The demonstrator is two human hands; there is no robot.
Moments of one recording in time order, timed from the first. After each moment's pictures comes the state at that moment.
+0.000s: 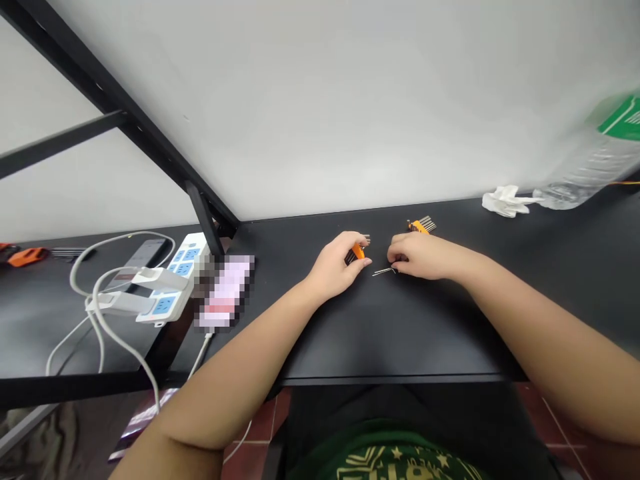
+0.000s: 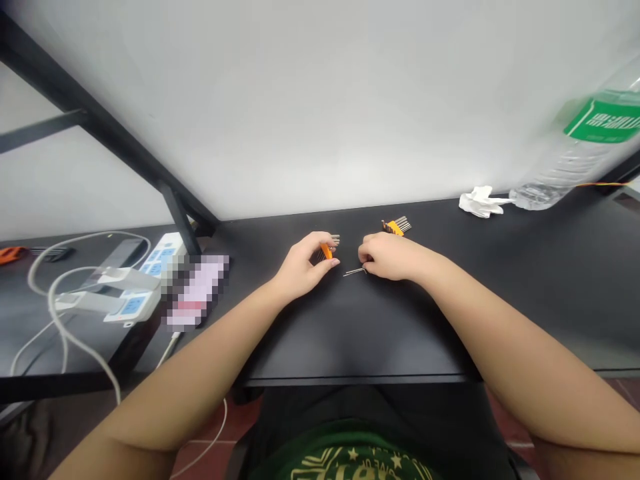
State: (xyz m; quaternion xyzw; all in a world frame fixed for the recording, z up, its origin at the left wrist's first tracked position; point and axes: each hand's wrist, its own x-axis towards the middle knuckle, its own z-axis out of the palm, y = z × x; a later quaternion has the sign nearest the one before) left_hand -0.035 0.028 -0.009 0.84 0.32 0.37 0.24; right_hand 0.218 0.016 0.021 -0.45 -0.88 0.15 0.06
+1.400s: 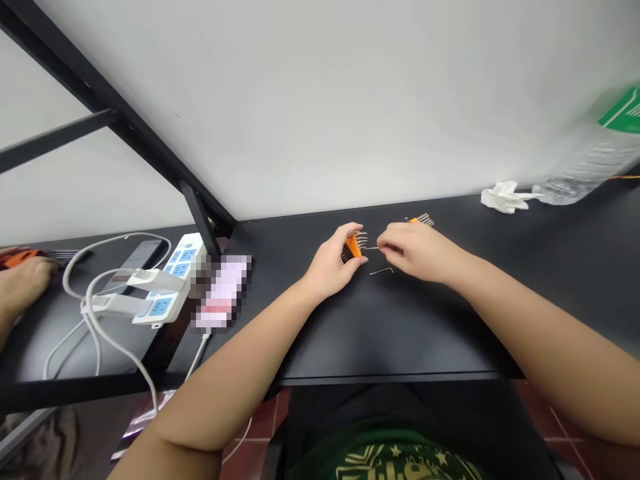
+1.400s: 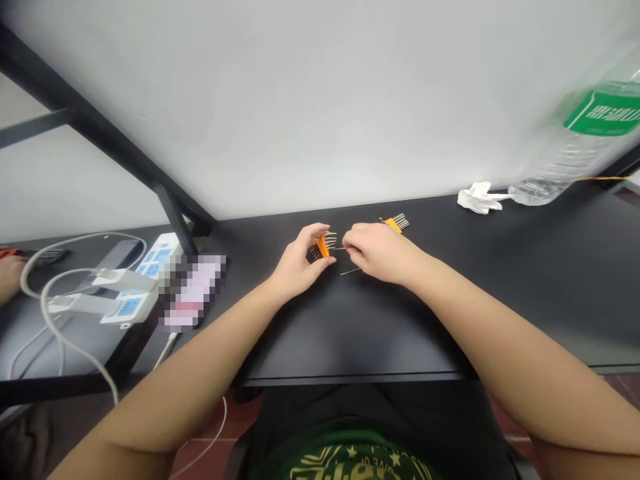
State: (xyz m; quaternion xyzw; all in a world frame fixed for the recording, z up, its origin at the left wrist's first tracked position) left_hand -0.036 0.030 -0.012 0.83 0.35 0.36 0.25; right_hand 0.203 0.000 0.034 -0.42 -0.88 0.07 0.22
